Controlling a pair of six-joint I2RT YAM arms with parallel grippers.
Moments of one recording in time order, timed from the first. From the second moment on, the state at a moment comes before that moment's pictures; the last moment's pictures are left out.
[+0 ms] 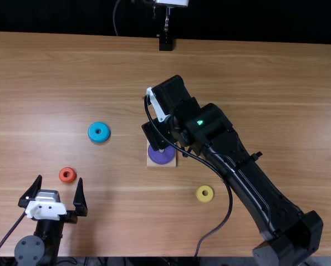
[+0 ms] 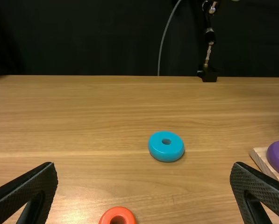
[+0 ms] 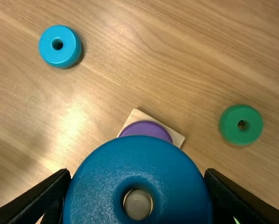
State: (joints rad) left arm -0.04 0.01 0.03 -0.08 0.02 -0.05; right arm 0.60 1.89 1.83 -1.02 -0.03 0.03
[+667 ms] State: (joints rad) left arm -0.04 0.01 0.03 -0.08 0.02 -0.05; right arm 0.60 1.89 1.88 -1.09 -0.02 0.03
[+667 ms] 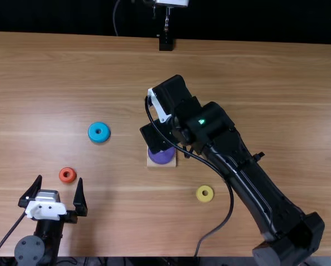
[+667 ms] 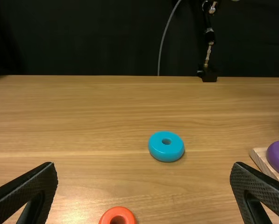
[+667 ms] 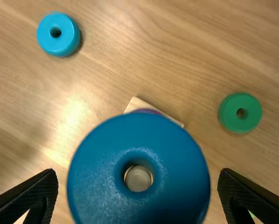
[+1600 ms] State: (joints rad) left arm -0.04 0.01 0.03 -0.08 0.02 -0.05; right arm 0.60 1.89 2.02 -1.14 -0.02 0.04
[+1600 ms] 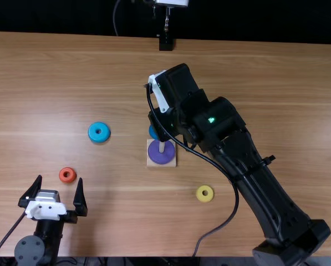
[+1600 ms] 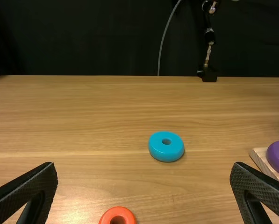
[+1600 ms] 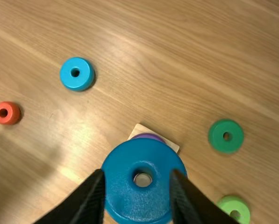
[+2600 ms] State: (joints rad) left arm -0.04 0.01 0.03 -0.08 0.02 -0.05; right arm 0.60 1.89 1.96 -1.25 -0.02 0.05
